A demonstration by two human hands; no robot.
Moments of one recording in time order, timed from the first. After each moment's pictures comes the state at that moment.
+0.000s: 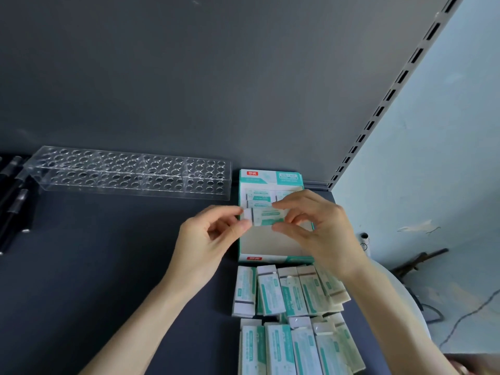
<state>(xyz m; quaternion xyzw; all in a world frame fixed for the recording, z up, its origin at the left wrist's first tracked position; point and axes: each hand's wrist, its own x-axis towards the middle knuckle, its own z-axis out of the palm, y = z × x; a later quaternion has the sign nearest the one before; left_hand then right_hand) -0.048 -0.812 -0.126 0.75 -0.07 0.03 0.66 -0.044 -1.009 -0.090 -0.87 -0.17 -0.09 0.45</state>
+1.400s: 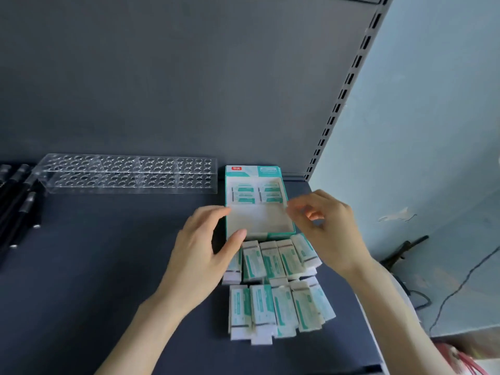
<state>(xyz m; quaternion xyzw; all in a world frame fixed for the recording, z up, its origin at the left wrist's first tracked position) -0.103 -0.815 -0.102 0.88 -0.13 0.07 0.44 -0.098 -1.027 -0.075 -0.90 -0.04 -0.16 0.39</state>
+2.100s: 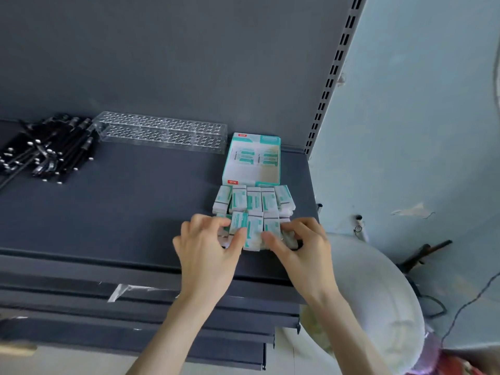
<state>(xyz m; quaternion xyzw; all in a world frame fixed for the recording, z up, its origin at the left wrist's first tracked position) -0.224 -0.881 -0.118 0.92 0.10 0.18 0.35 -0.214 -1.034 -0.126 -0.88 0.00 -0.13 0.45</state>
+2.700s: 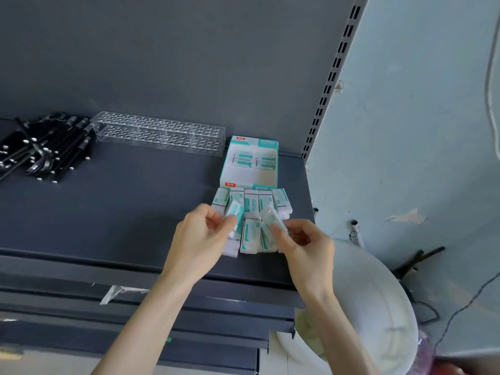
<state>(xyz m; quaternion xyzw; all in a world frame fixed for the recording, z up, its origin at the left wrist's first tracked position) -0.207 -0.862 -0.096 0.85 0.11 0.04 0.51 -0.209 -1.032 -0.124 -0.78 0.08 -0.12 0.61</state>
